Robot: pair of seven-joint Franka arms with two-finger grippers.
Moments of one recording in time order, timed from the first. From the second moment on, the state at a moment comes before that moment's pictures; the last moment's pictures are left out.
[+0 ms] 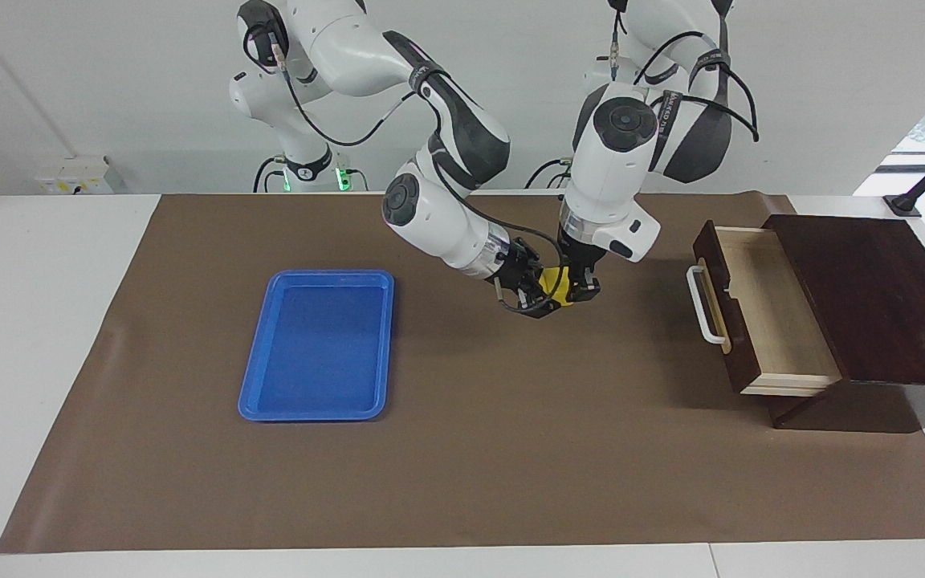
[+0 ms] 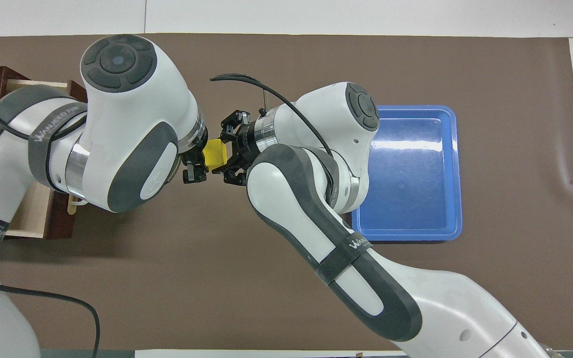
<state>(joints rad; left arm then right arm) -0.45 0.25 -0.05 -1.56 0.00 1.74 -2.10 0.57 0.50 0.02 -1.49 0.84 2.23 1.66</state>
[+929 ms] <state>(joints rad) -0.45 0.25 -0.05 -1.56 0.00 1.75 -2.10 0.57 0.50 0.02 -1.49 0.84 2.24 1.67</state>
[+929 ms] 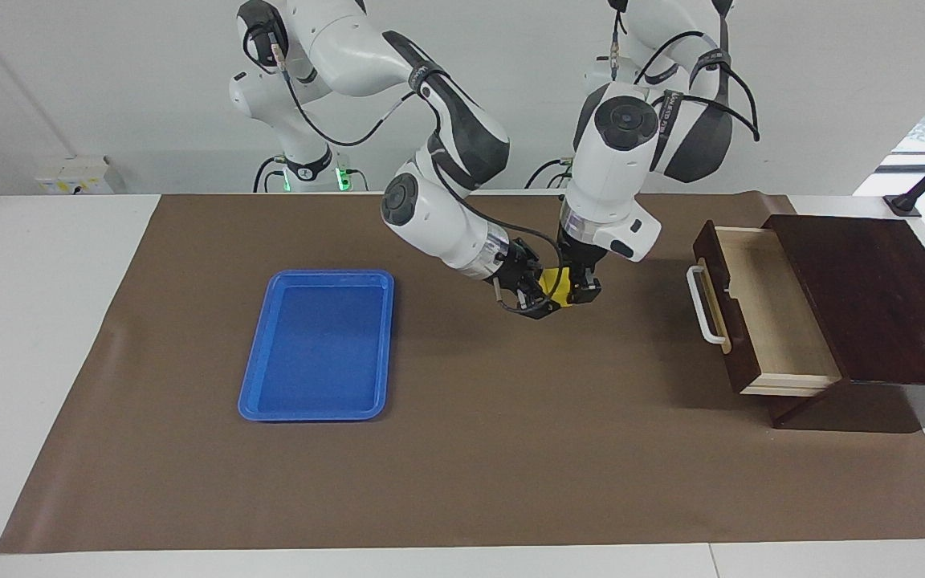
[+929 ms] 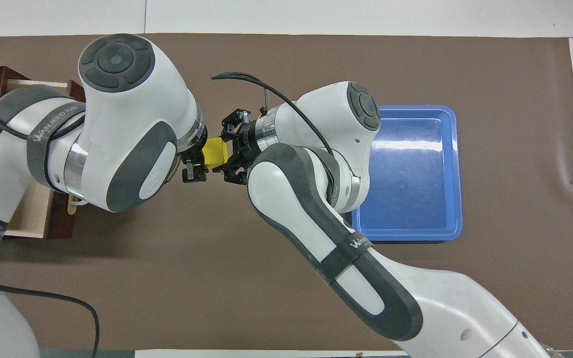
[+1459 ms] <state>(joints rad) -0.35 0.23 -0.02 -1.62 0.00 1.79 -1.96 0.49 0.50 0.01 -1.49 0.84 2.20 1.68</state>
